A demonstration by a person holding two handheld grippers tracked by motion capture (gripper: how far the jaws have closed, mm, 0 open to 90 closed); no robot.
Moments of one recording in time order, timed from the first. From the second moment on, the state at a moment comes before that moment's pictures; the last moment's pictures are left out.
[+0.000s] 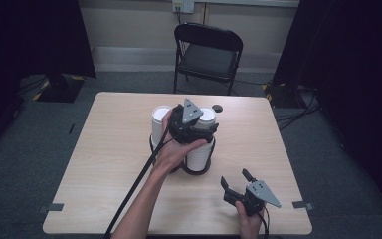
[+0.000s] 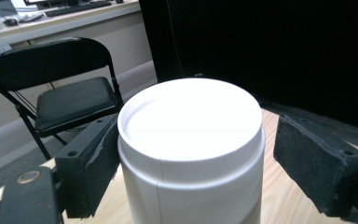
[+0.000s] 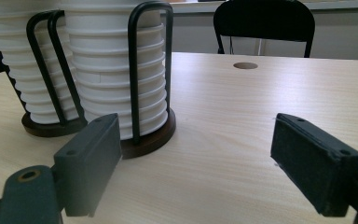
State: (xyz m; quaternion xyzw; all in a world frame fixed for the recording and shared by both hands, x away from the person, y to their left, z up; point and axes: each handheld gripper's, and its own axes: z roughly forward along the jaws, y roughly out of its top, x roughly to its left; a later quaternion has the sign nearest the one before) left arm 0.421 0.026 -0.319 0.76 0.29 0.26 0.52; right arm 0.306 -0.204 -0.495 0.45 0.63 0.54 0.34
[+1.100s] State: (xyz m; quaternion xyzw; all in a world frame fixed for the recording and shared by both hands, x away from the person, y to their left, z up) left arm 0.432 0.019 -0.330 0.75 0.32 0.25 0.52; right arm 0.305 -0.205 -0.496 0.44 0.63 0.54 0.34
